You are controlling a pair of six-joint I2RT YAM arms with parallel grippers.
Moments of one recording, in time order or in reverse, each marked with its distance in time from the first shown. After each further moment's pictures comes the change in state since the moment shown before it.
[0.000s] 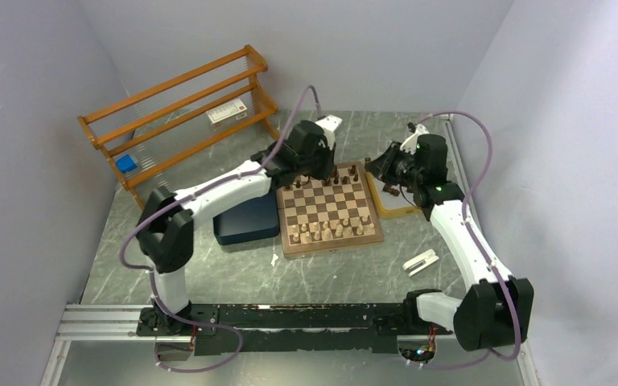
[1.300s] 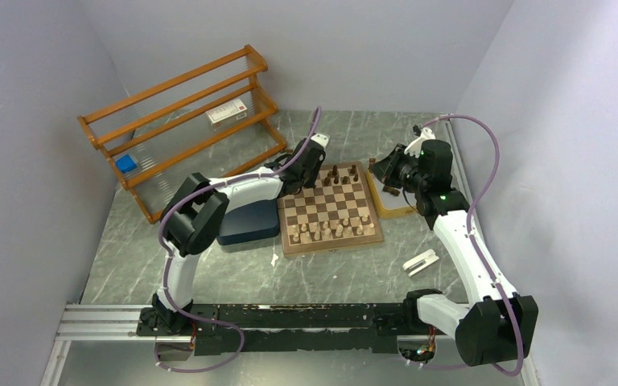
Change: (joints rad) left arm 0.034 0.237 -0.091 0.142 -0.295 0.061; right arm -0.006 -0.115 -0.039 -0.007 0.066 -0.011
